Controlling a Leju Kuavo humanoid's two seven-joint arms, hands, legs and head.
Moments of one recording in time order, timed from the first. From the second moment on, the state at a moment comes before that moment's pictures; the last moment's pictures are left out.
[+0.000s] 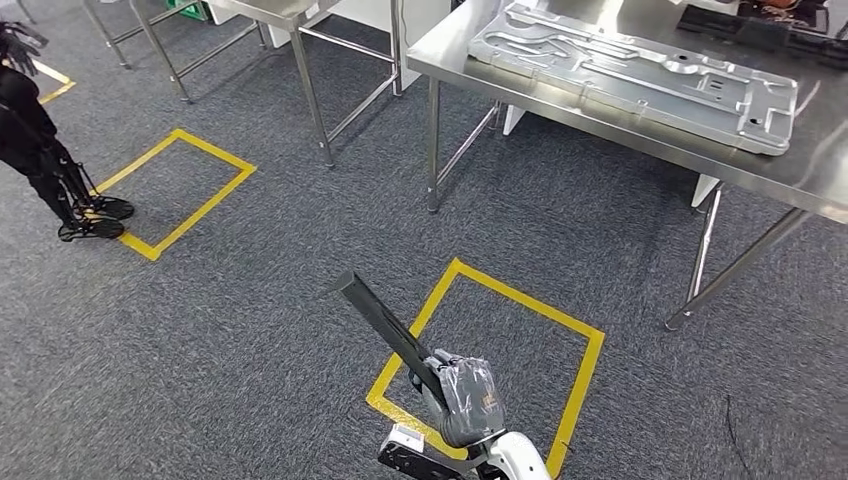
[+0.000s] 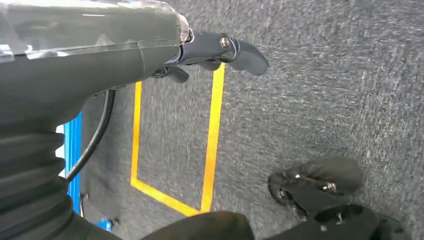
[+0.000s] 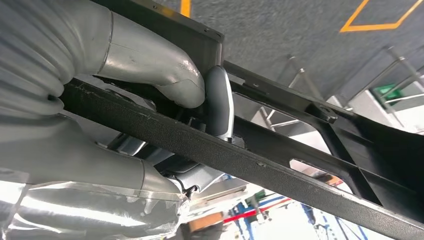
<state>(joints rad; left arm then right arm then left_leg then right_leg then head) -0.13 -0.17 0.93 -0.20 -1.44 0.05 -0.01 0.09 0.13 0.41 -1.46 1.12 -0.46 -0.24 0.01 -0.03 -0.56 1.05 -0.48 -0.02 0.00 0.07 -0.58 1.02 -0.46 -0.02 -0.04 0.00</state>
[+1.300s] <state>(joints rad) -0.14 -0.17 0.93 -0.20 -1.45 0.05 -0.01 -0.02 0.10 0.40 -1.45 1.23 -0.39 -0.21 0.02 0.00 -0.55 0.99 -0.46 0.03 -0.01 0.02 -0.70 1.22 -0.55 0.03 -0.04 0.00</state>
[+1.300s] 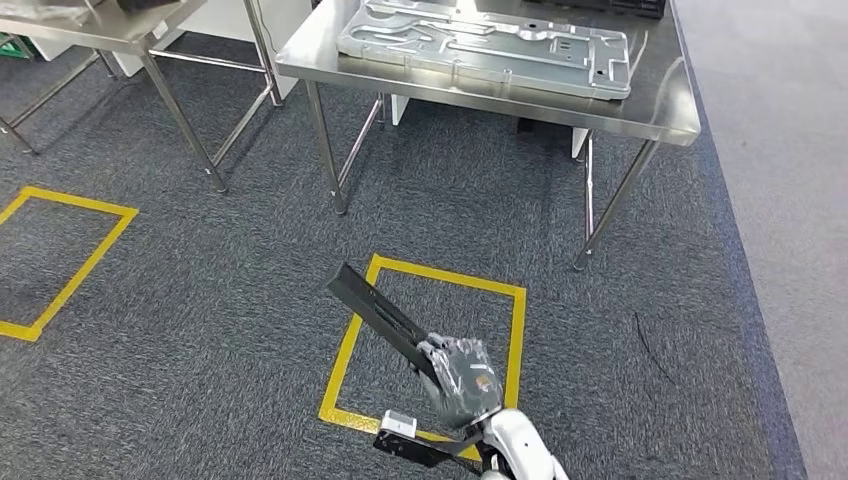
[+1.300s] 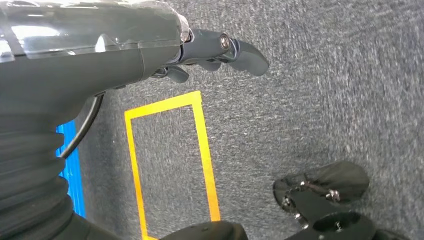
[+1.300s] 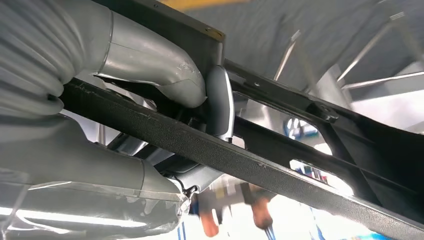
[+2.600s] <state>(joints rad) -0.14 -0.16 0.99 -0.20 -1.39 0.05 -0.10 -1.64 -0.07 0.92 -0.98 1.33 0.08 -0.19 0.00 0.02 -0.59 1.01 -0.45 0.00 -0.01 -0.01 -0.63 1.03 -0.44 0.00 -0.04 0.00</state>
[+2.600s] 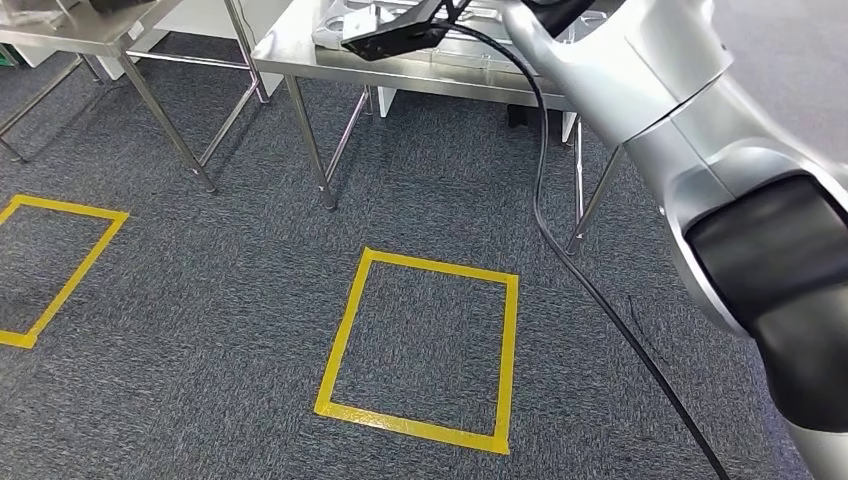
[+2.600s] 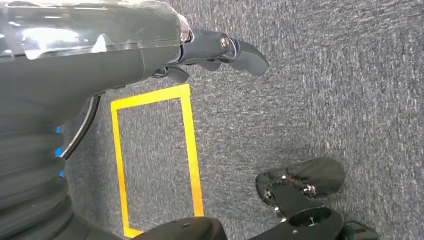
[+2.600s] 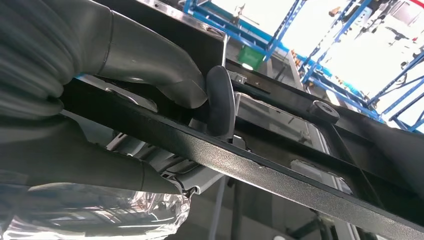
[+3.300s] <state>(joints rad) -0.14 -0.16 1.00 -0.20 -1.39 0.00 -0.10 -1.67 -0.06 0.99 -0.91 1.38 0.04 -0.16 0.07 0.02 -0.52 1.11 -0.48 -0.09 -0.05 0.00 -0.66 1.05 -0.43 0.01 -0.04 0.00</state>
